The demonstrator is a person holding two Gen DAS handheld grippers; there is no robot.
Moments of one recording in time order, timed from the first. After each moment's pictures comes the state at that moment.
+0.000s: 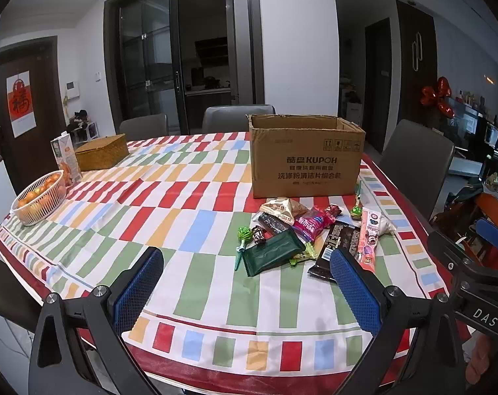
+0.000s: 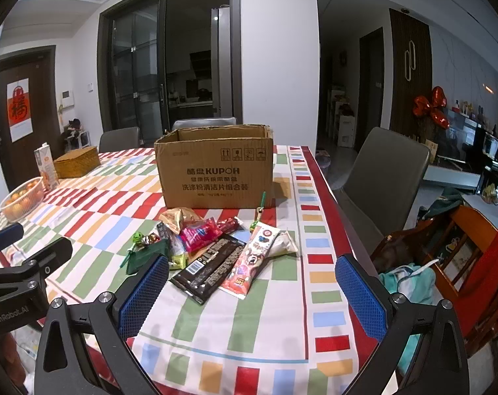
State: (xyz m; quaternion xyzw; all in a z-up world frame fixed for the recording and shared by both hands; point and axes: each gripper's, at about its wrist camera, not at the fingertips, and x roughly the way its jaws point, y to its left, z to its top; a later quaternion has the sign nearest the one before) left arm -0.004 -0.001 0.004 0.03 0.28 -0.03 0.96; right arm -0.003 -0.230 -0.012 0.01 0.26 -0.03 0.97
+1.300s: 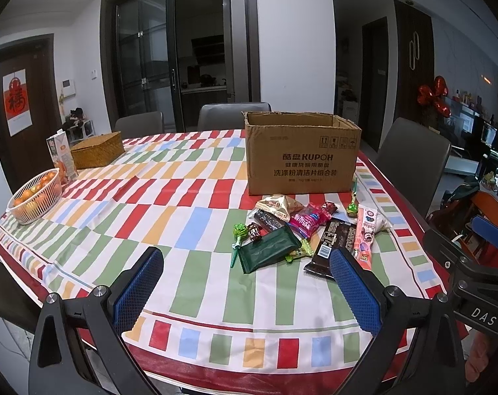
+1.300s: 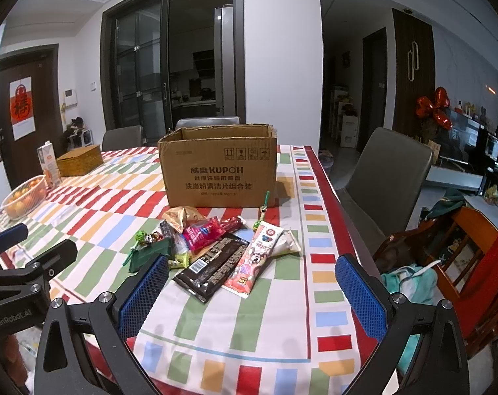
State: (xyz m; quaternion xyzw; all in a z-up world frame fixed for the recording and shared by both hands) left arm -0.008 -0.006 0.001 0.03 0.28 -0.03 0.96; right arm -0.003 -0.227 -0.013 0.01 0.26 -0.03 0.97
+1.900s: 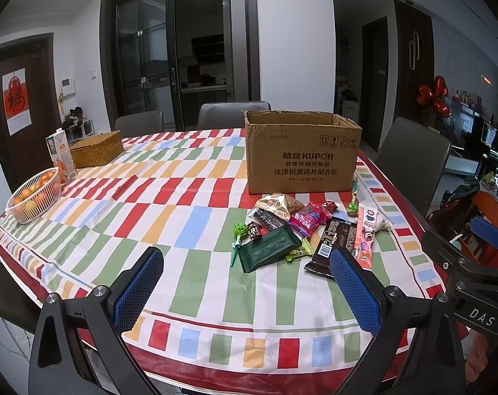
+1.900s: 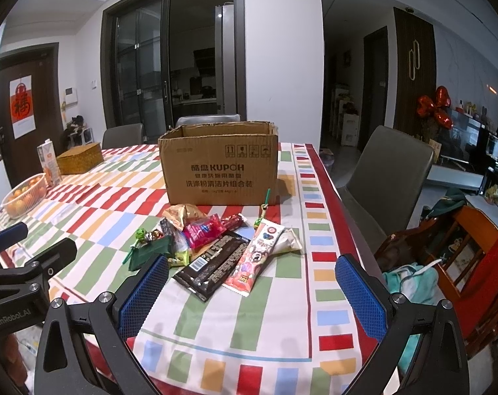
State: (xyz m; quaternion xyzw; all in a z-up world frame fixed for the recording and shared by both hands) left arm -0.007 -0.005 0.001 0.03 0.28 -0.03 0.96; right arm -0.004 -0.227 -0.018 0.01 0.26 -0.02 0.97
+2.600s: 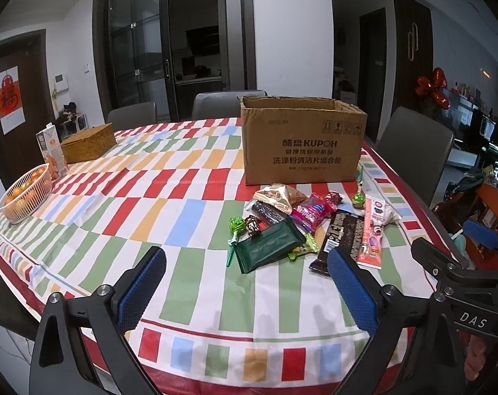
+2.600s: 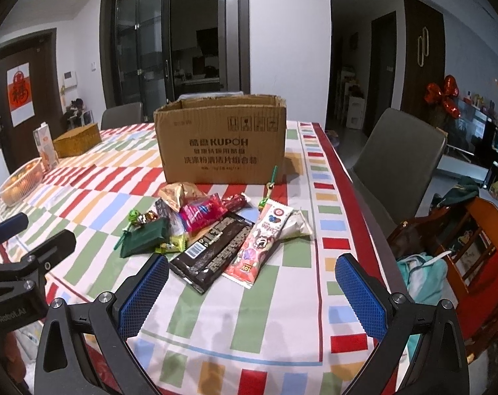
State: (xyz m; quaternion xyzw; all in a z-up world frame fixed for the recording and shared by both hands) left arm 0.022 -0.009 -0.026 0.03 0.30 -0.04 0.95; right arm 0.029 -0.225 -0.040 0.00 0.31 -0.02 0.95
